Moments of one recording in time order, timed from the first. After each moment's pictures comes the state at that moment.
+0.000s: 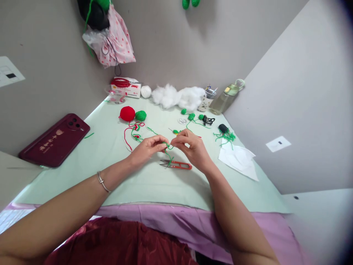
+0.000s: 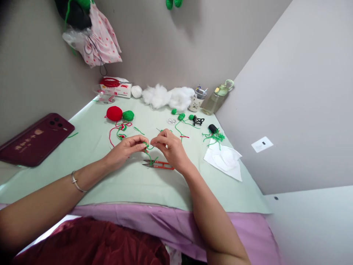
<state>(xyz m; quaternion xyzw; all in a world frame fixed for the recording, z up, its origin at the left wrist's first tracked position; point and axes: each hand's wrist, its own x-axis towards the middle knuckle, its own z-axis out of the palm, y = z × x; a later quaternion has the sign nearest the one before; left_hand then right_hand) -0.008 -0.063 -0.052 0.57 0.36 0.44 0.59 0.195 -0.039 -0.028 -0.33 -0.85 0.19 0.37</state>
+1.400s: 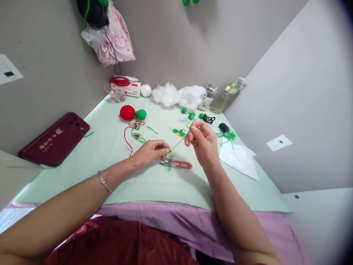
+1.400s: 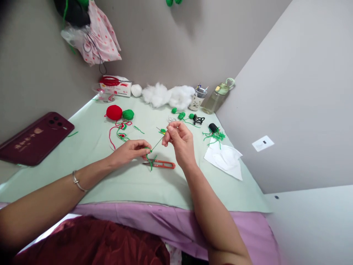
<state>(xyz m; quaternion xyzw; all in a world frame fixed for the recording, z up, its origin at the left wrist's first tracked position) -0.003 -0.062 -0.057 0.59 0.42 0.36 0.58 0.194 -0.043 -0.014 -0.34 -0.60 0.48 0.54</state>
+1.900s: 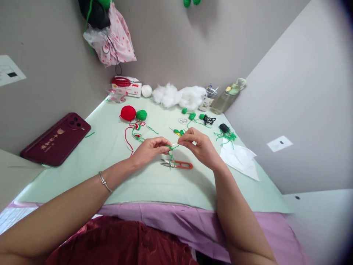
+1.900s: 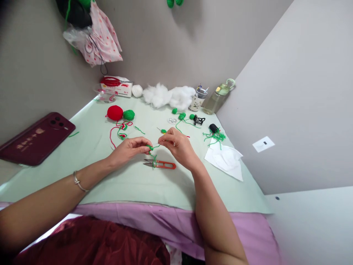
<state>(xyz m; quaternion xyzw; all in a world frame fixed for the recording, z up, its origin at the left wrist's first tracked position) -0.005 -0.061 -0.058 0.57 0.40 0.42 0.58 0.213 -0.037 -0.014 -0.37 -0.85 0.21 0.31</state>
